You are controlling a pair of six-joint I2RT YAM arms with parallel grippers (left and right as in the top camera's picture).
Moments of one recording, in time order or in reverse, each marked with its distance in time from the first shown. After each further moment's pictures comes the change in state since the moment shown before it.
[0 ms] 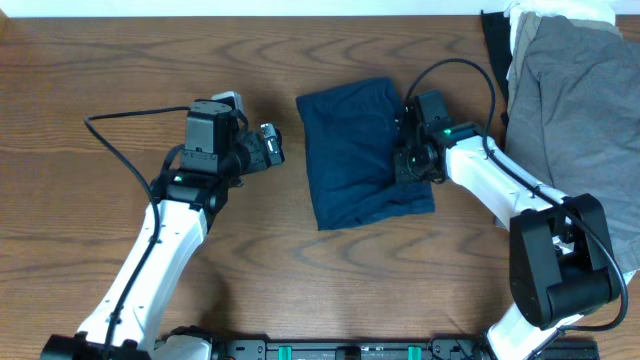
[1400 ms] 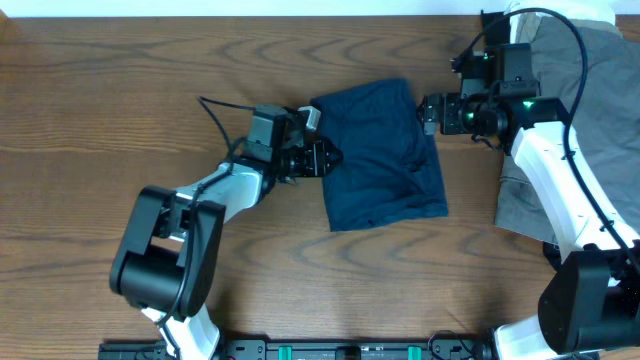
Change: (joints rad) left arm -0.133 0.530 0.001 0.519 0.523 -0.007; right arm -0.232 -0.150 0.189 -0.033 -0.137 -0.161
